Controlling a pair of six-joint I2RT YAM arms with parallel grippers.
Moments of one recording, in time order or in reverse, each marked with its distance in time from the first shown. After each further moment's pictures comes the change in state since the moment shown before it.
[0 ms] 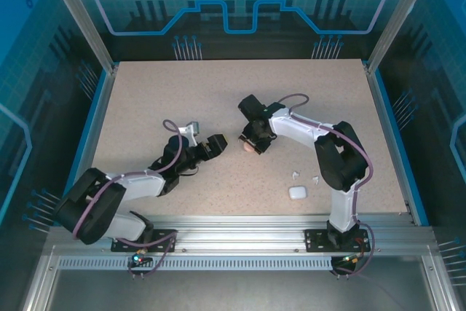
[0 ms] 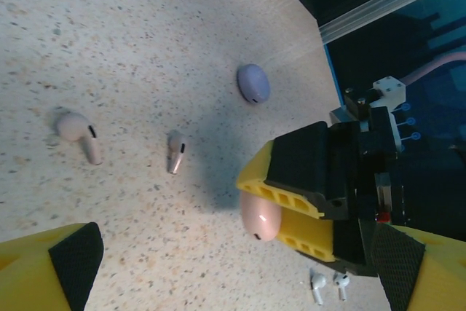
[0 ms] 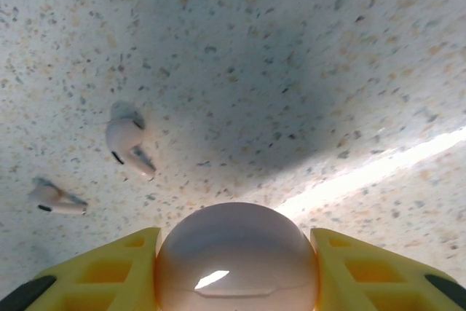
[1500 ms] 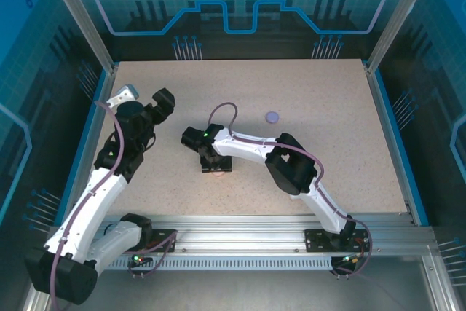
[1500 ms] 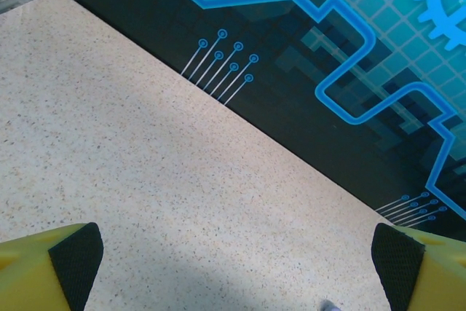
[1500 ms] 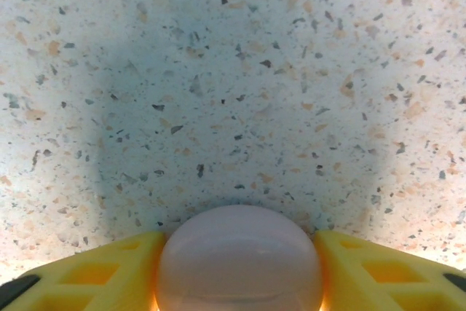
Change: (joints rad) left arm 0.281 -0.470 0.482 -0.918 -0.438 0.187; right arm 0.373 0.380 0.470 -0.312 0.170 -0.347
